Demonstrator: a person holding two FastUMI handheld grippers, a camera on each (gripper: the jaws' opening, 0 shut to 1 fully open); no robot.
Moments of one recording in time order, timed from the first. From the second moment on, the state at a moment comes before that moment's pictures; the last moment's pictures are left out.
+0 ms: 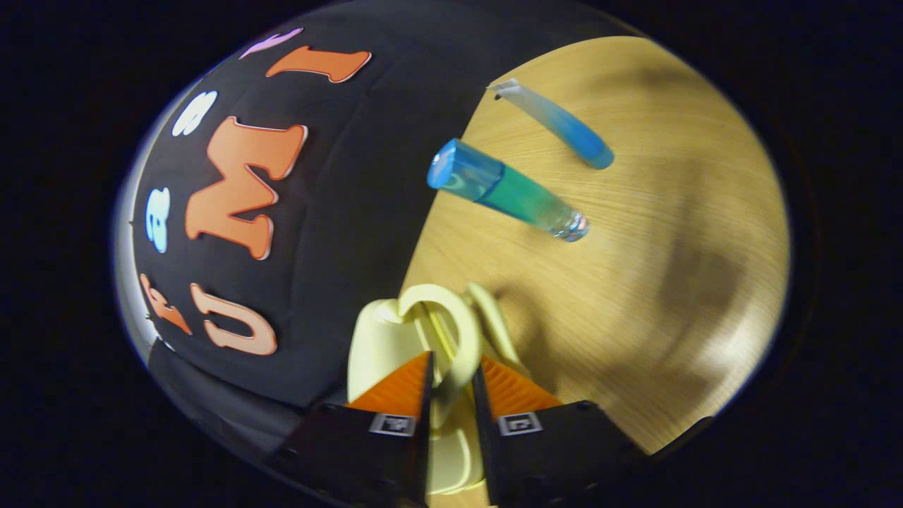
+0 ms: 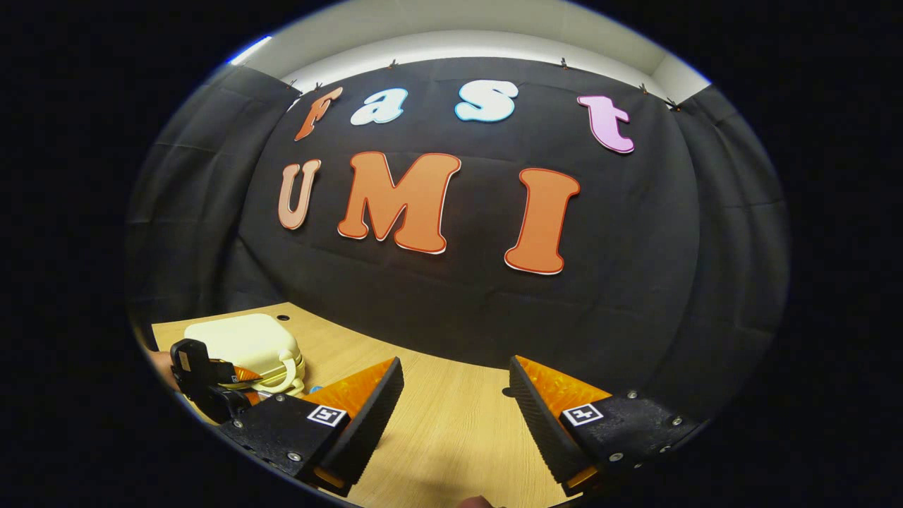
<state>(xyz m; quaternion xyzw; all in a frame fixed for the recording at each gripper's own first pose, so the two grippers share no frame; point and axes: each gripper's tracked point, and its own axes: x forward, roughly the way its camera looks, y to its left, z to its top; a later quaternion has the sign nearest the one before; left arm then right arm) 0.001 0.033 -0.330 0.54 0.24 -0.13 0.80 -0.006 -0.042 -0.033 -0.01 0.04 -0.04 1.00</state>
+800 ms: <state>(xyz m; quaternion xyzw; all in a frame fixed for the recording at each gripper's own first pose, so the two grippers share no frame) 0.033 0.107 -0.191 0.27 0.20 -0.07 0.94 0.026 0.016 -0.026 0.00 0.05 -0.04 1.00</state>
